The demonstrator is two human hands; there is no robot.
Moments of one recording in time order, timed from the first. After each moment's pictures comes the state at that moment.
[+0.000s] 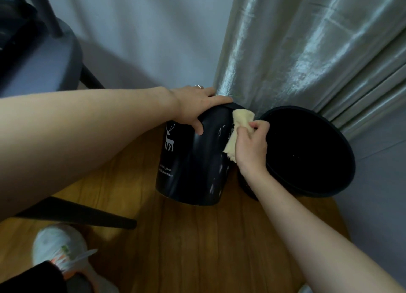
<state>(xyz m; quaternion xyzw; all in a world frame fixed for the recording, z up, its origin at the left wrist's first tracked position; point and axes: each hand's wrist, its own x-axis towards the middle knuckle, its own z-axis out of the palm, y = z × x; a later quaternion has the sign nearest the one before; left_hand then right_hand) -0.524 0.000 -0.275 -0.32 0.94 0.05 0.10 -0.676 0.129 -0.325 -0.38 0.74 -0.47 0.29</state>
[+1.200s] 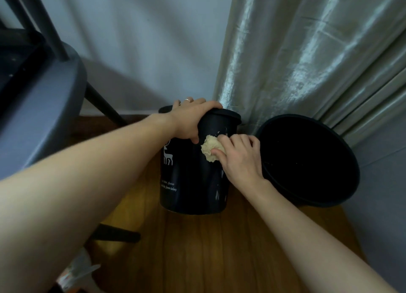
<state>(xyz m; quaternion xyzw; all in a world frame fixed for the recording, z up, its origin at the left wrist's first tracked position) -0.522 0.014 -0.281 -0.46 0.88 0.14 0.04 -0.689 0.121 -0.366 -0.75 0.62 -0.19 -0.13</state>
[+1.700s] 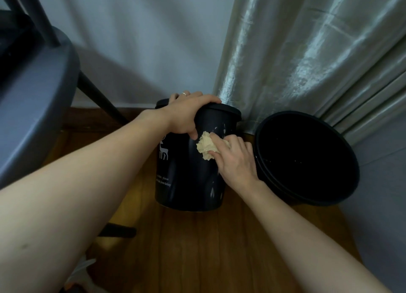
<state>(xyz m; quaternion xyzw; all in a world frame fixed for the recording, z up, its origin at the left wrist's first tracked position) -0.514 0.014 -0.285 -0.46 0.87 0.19 -0.02 -0.684 0.124 -0.380 -0.77 0.61 -0.20 -0.05</state>
